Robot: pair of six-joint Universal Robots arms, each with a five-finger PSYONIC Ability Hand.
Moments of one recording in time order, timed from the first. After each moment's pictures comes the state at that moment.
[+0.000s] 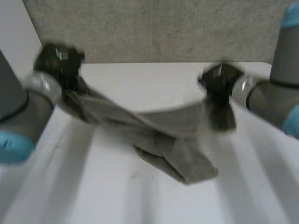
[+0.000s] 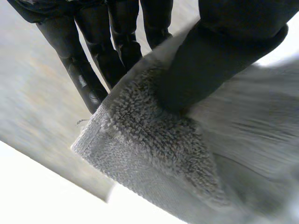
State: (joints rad) left arm 4.30 -1.80 -1.39 3.15 -1.68 3.71; right arm 1.98 -1.08 1.02 0.45 1.41 2.44; left_hand 1.17 1.22 1.22 1.22 1.02; right_hand 0.97 1.18 1.19 1.20 0.98
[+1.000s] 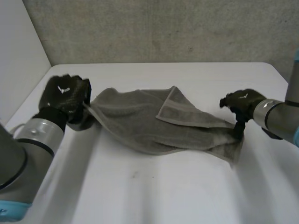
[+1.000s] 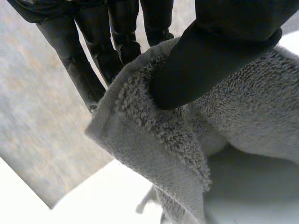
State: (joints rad) left arm 4.31 -1.61 -1.84 3.47 -1.58 3.44; right arm 1.79 -1.05 1.23 0.33 1.41 2.58; left_hand 1.20 1.22 1.22 1.22 1.04; right_hand 0.23 0.25 0.25 0.26 0.10
